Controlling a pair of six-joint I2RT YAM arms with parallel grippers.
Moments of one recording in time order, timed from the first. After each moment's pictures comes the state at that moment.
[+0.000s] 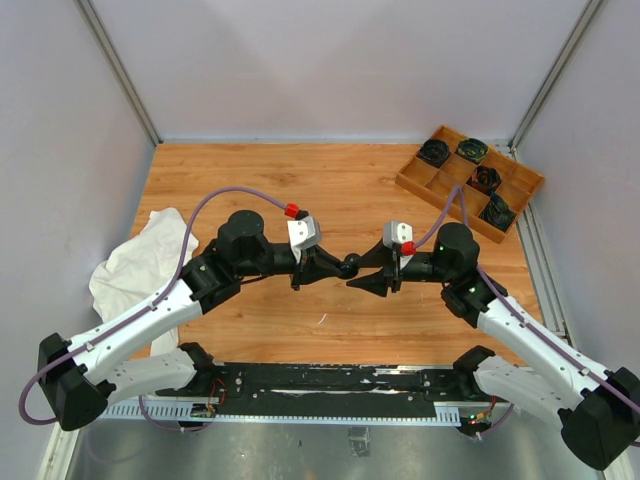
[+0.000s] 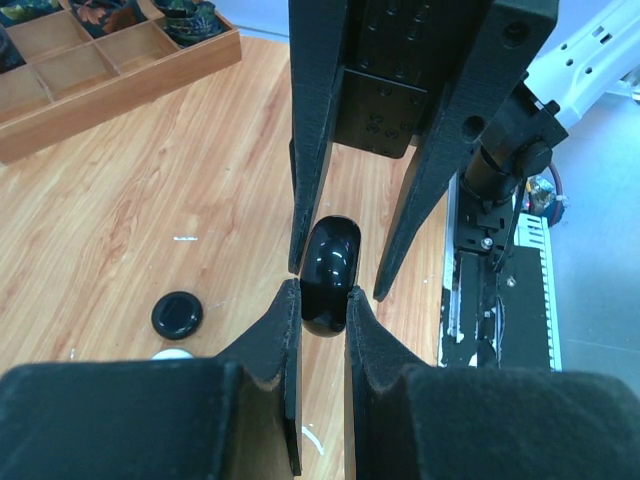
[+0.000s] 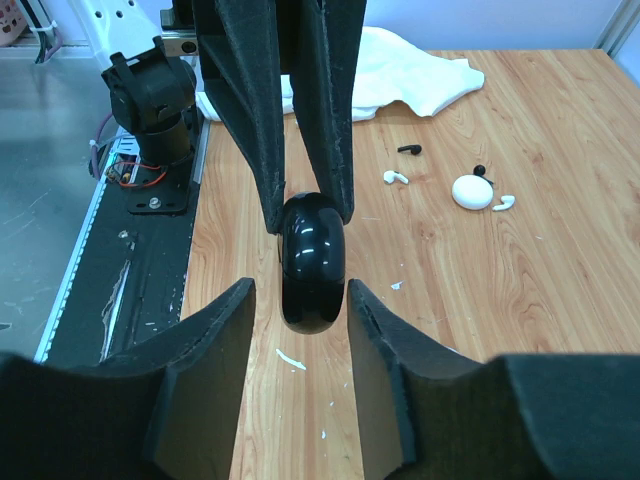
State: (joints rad) left arm -0.81 1.02 0.86 -0.06 0.56 0.06; right arm 0.59 0.90 0.62 0.18 -0.92 -0.14
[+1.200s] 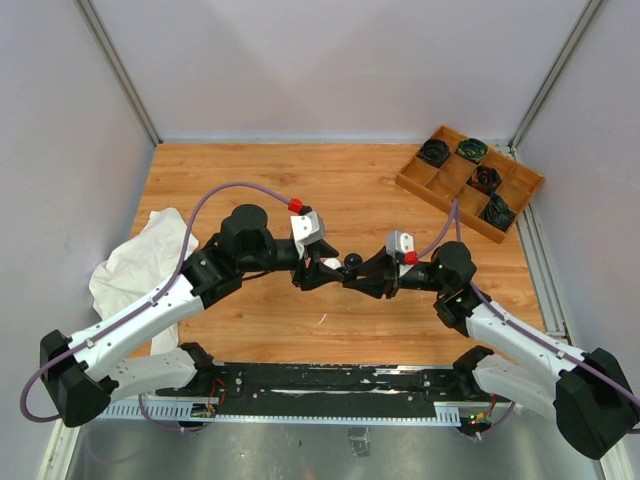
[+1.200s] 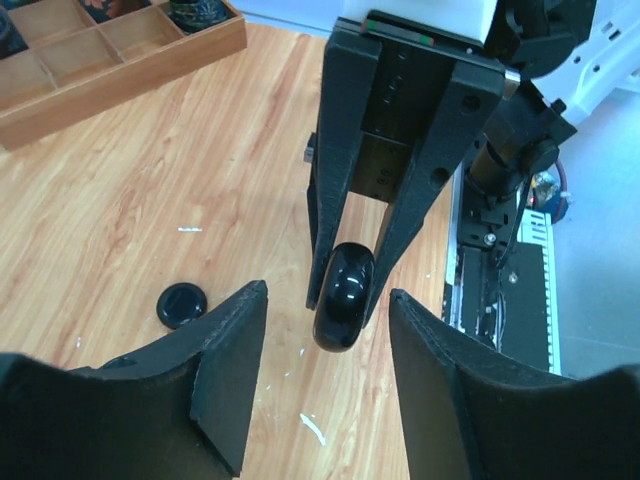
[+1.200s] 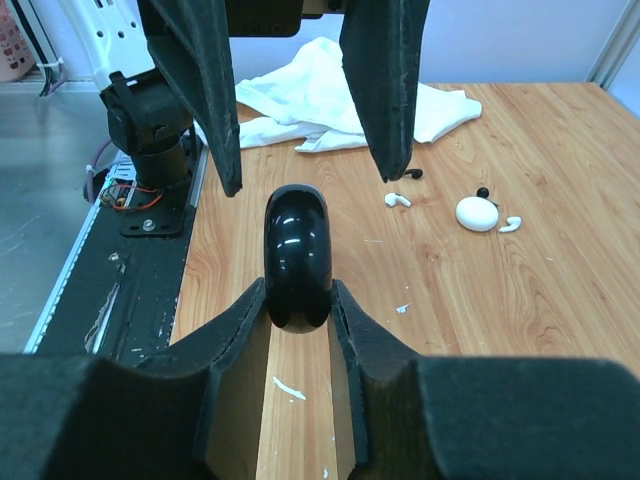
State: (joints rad) left arm -0.81 1.04 0.92 -0.13 0.55 0.07; right arm 0.59 0.96 0.42 0.62 -0.92 0.00
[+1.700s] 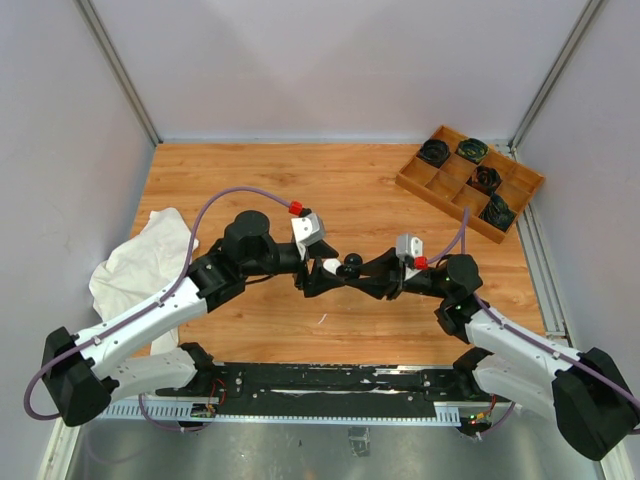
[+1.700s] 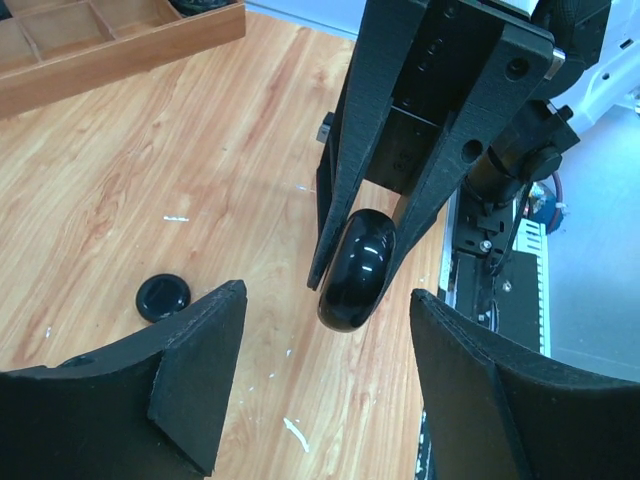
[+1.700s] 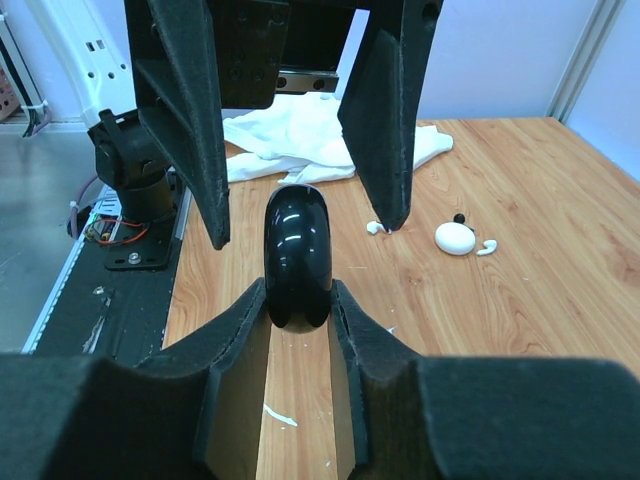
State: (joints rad) left arm -0.81 1.04 0.84 -0.04 0.53 0.00; right arm 0.59 0.96 0.33 0.86 -0.86 0.10
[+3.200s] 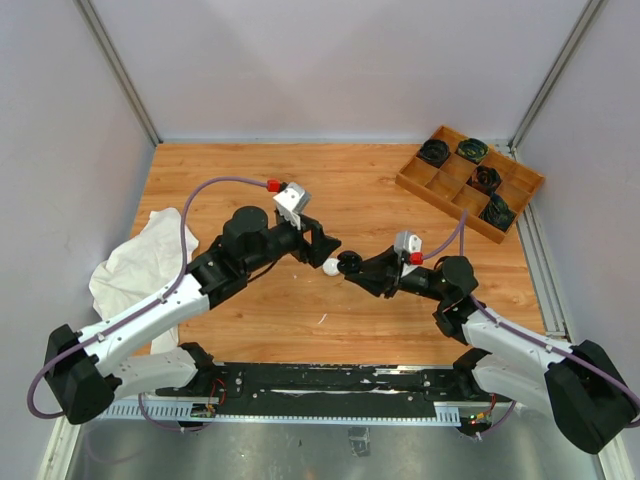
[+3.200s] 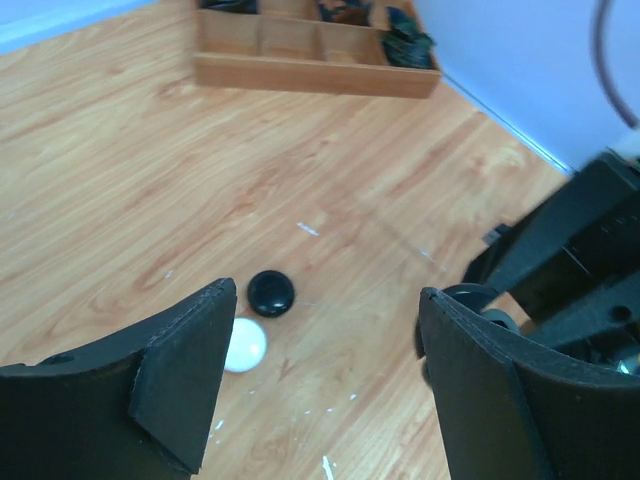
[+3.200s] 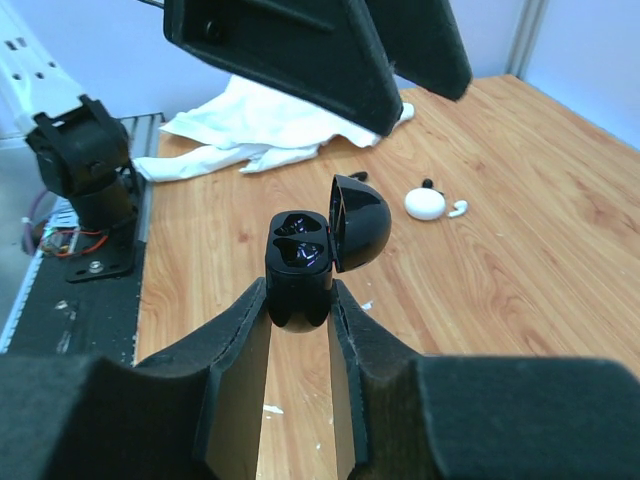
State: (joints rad) left arm -0.79 1.07 0.85 0.05 0.12 -0.20; right arm 0.59 1.00 0.28 0.91 -0.75 0.14
